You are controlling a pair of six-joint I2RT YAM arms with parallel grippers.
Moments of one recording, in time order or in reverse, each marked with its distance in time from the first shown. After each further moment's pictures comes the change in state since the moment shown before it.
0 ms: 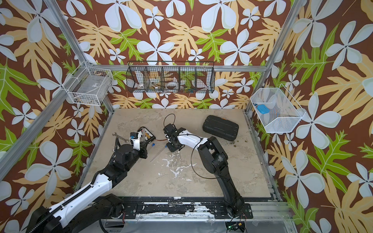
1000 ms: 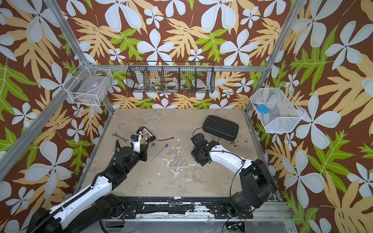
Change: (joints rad) left arm 0.000 -0.018 -0.047 0.013 0.029 -0.006; right arm -0.147 -0.702 -0.772 0.083 -0.032 1.434
